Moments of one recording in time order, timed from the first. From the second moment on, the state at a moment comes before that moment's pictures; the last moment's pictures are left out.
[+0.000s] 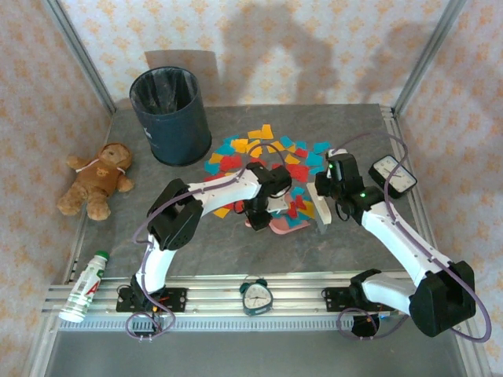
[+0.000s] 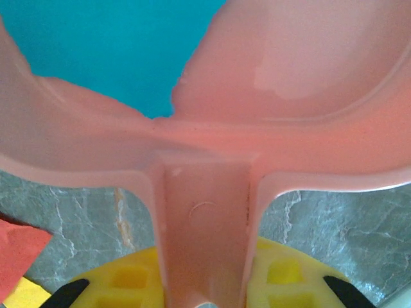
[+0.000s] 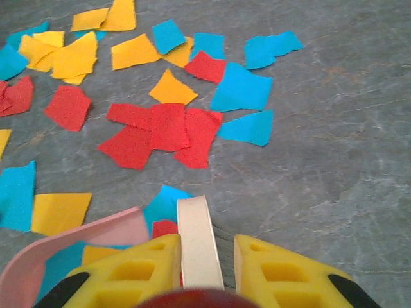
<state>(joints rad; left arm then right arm) -0.82 2.09 1.65 -1.18 0.05 0.22 0.37 1.12 0.83 -0.46 0.13 0.28</state>
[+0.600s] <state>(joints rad) -0.84 2.12 1.67 -1.18 0.05 0.22 0.37 1.02 0.83 -0.46 -0.04 0.29</state>
